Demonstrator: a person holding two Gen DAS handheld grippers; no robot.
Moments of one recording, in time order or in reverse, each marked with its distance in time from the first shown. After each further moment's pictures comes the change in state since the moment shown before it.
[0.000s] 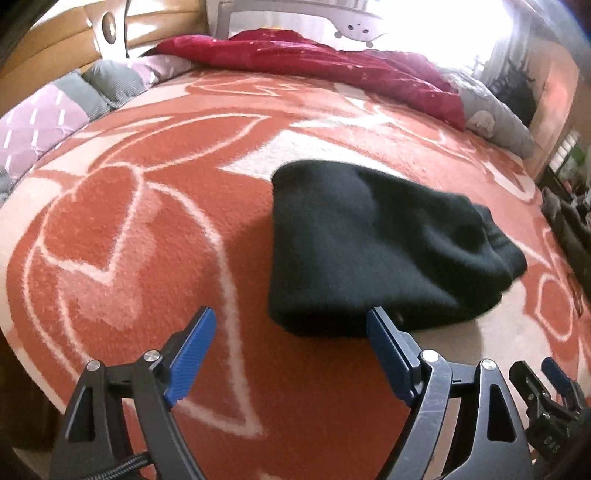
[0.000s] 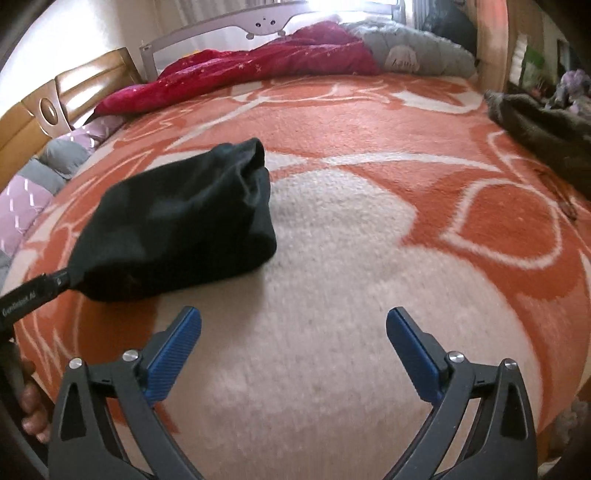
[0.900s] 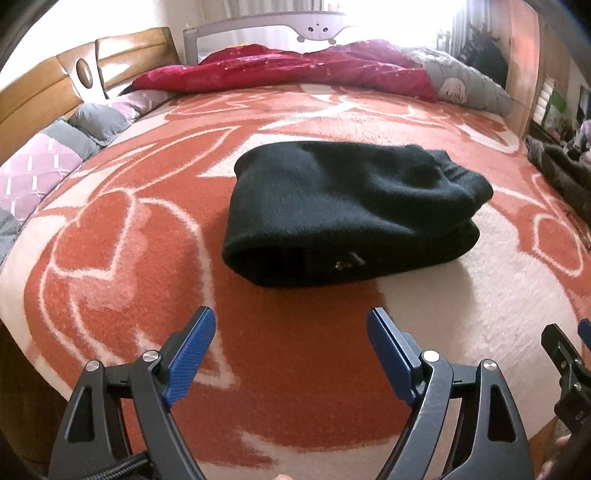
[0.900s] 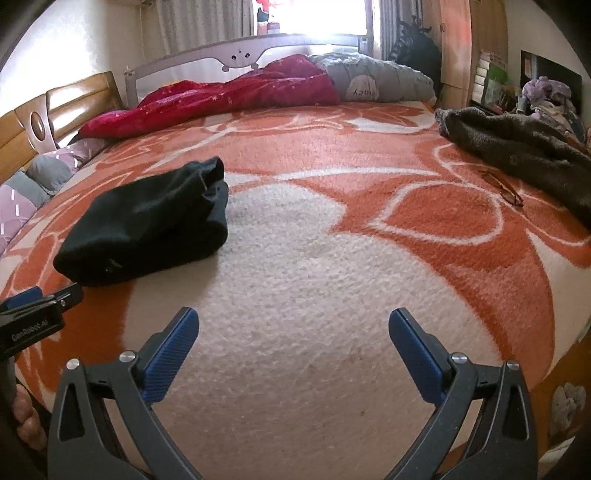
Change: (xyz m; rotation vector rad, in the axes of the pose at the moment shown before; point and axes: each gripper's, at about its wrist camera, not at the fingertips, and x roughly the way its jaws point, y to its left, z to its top) left arm -0.018 -0.041 -0.040 0.181 -0.044 0.055; right arm -0.042 -0.028 -0.041 0.026 -0.122 -0.104
